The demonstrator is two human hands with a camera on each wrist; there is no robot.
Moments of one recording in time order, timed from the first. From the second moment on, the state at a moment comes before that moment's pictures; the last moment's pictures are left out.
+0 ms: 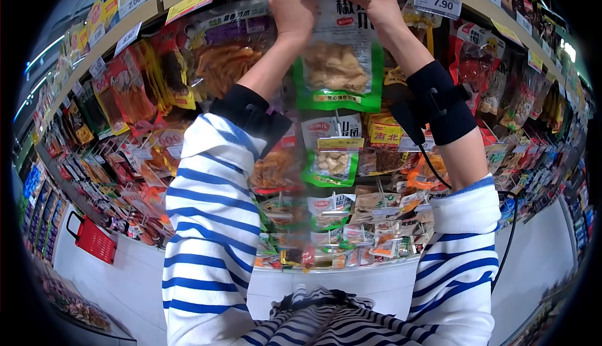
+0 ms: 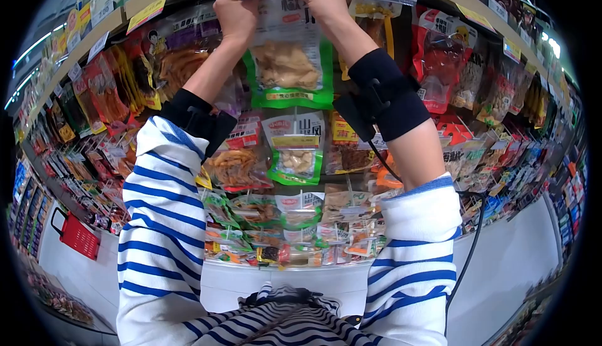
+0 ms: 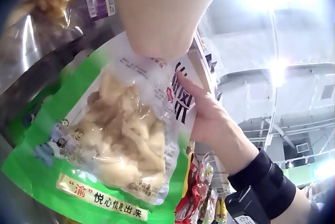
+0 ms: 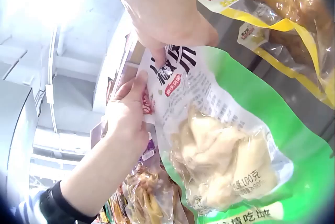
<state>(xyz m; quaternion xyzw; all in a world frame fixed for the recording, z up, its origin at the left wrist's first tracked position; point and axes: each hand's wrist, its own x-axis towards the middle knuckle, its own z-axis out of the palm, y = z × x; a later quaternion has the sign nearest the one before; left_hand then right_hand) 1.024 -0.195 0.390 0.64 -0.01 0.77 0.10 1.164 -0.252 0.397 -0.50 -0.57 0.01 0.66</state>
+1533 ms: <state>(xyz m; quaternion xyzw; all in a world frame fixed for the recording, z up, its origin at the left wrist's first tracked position) 0.940 -0.246 0.282 0.71 -0.03 0.66 0.24 1.186 -0.249 0.327 -0.50 -0.51 -0.07 0.70</state>
